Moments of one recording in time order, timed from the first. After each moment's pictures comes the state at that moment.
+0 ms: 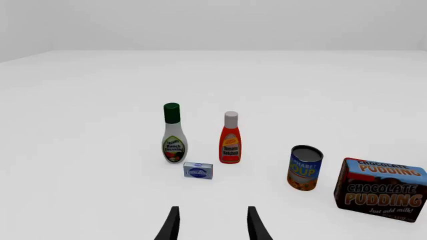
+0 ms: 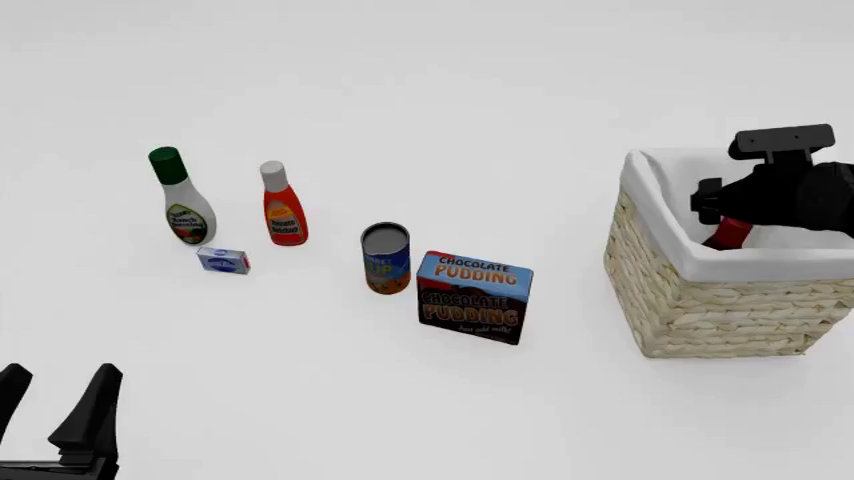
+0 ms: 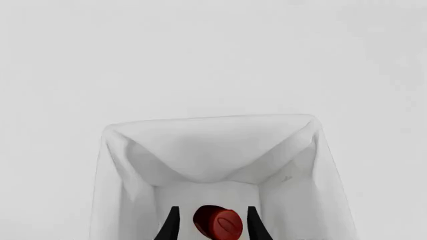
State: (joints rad) left arm 0.00 0.01 0.00 0.00 0.00; right arm -0.21 1.63 -1.16 0.25 -0.19
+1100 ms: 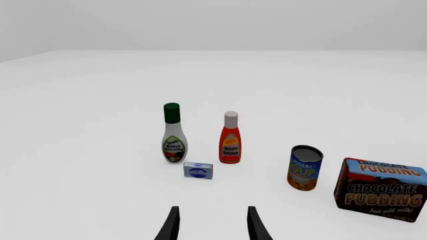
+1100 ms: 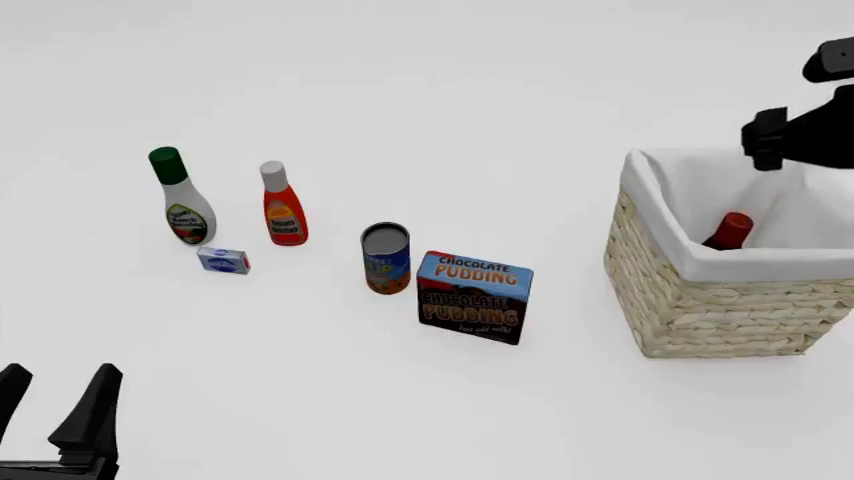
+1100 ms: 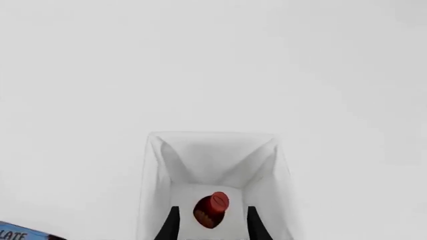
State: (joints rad) left arm 0.00 0.01 0.00 0.00 0.00; right arm -0.17 1.30 -1.23 0.48 -0.23
